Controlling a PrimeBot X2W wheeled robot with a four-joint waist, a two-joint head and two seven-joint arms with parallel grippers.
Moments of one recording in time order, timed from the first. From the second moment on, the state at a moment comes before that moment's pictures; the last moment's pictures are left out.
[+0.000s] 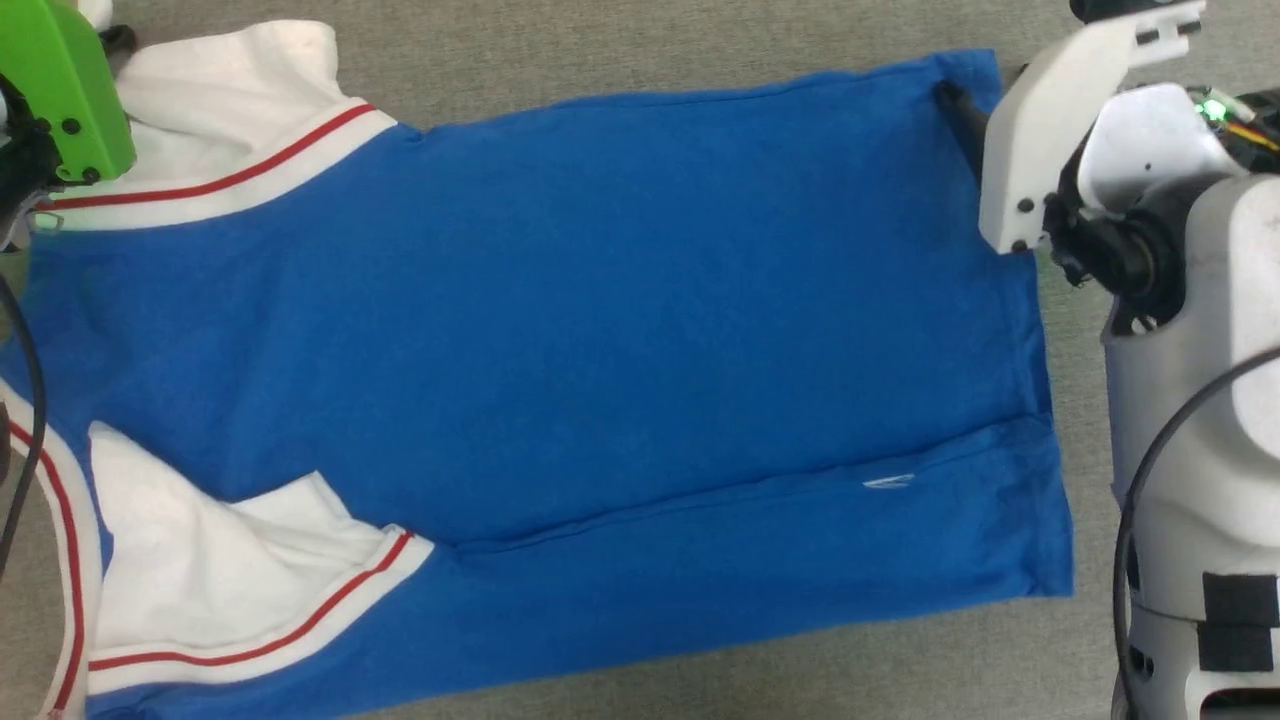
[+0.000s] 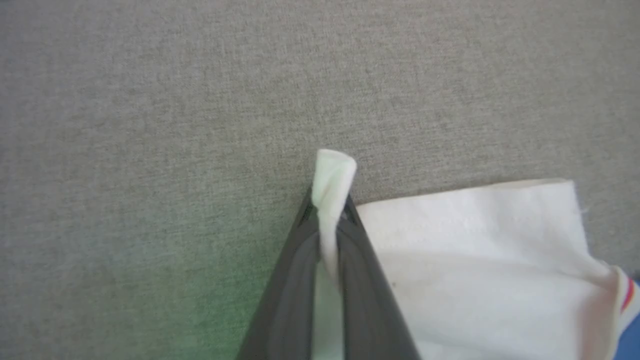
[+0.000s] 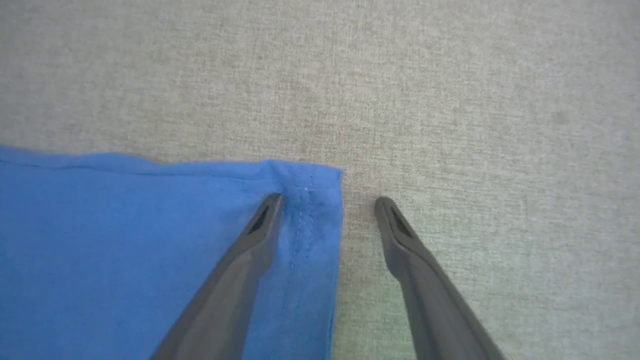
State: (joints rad) left arm -0.97 0.68 -0.38 0.29 -0.78 0.11 0.77; right arm -0.81 -0.05 -0.02 0.19 0.09 0.13 0.88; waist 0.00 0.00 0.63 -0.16
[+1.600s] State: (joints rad) left arm -0.04 0.46 -0.37 0.19 -0.90 0.07 0.06; right arm -0.22 -0.19 0.01 0.31 0.15 0.13 0.61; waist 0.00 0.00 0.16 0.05
